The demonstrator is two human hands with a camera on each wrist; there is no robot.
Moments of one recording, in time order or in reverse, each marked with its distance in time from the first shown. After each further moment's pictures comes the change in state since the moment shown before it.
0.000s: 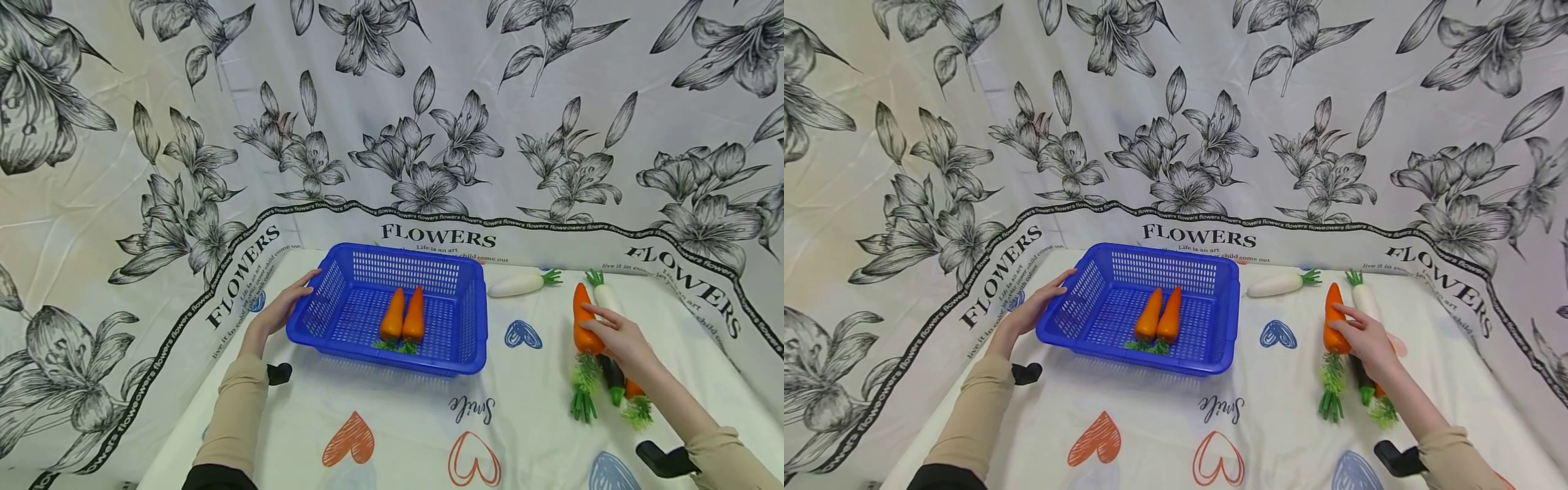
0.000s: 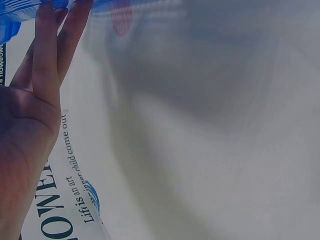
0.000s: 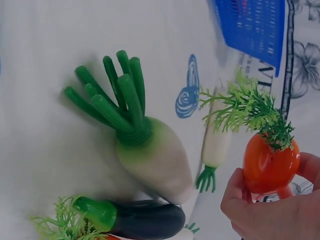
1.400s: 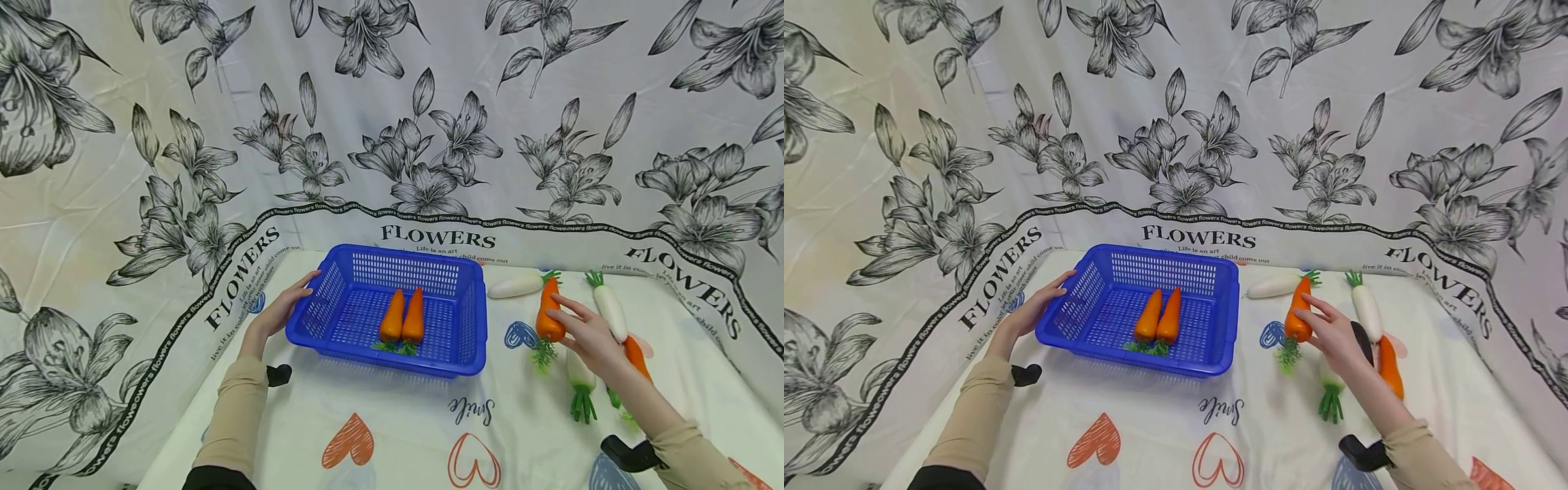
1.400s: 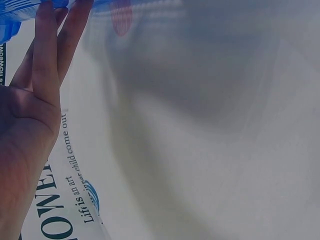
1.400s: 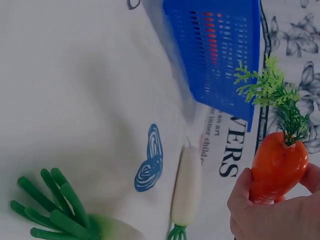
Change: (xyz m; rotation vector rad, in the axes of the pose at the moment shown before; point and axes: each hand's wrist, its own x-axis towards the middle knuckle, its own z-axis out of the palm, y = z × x) left_hand 0.002 -0.002 0.000 -0.016 -0.004 -0.004; right_hand 0.000 -0.039 0.045 0.344 -0.080 0.006
